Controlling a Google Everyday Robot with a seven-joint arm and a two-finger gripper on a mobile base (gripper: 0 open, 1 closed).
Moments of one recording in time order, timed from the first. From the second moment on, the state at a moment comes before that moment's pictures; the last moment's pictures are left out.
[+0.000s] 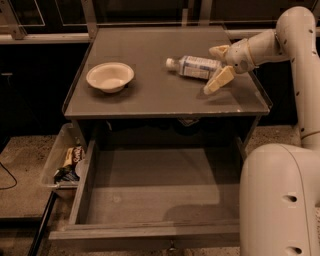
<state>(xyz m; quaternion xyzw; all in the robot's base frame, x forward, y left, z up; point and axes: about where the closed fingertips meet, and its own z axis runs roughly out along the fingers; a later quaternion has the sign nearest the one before) 0.752 -0.178 0.851 -0.57 0.68 0.22 0.41</state>
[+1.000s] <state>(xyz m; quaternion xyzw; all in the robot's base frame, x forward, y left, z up) 0.751 -0.178 0.855 -0.57 0.68 0.23 0.40</state>
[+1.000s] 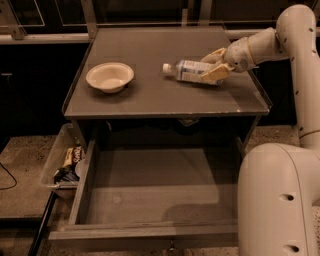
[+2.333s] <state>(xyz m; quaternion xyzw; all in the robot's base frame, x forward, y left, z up) 0.739 -0.175 0.866 -0.59 0.67 0.22 0.39</state>
